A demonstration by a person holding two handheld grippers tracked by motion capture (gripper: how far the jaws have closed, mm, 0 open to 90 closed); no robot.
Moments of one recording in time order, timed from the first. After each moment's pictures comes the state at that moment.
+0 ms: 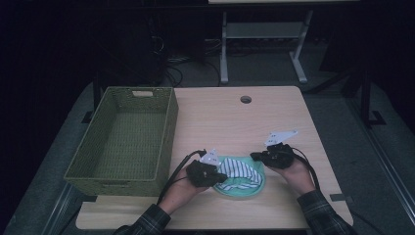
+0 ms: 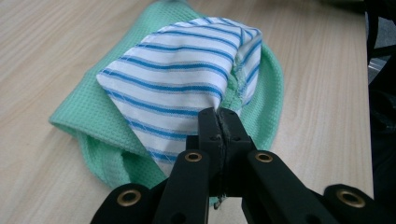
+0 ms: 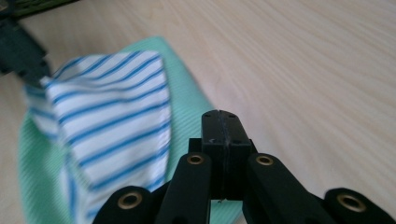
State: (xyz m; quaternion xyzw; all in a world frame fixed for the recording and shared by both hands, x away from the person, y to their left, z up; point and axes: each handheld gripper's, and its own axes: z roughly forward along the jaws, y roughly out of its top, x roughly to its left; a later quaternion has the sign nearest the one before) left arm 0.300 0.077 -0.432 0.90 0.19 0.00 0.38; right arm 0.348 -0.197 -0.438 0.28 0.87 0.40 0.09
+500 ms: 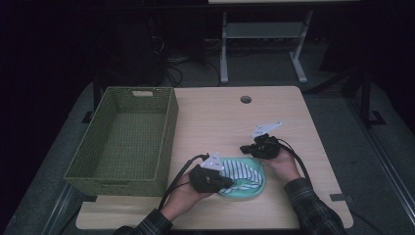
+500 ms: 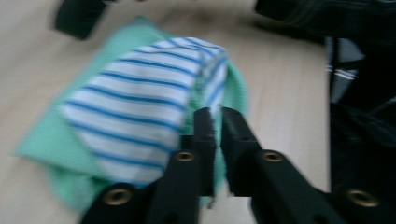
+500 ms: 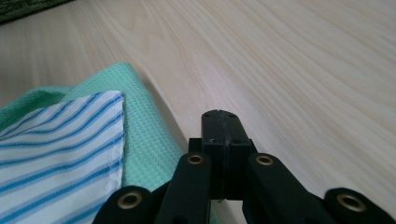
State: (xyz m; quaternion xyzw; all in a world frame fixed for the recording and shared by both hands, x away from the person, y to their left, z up) left arm 0.282 0.066 -0.428 0.89 0.17 -0.03 0.41; right arm 0.385 -0.168 -0.451 0.28 0.87 0.39 0.07
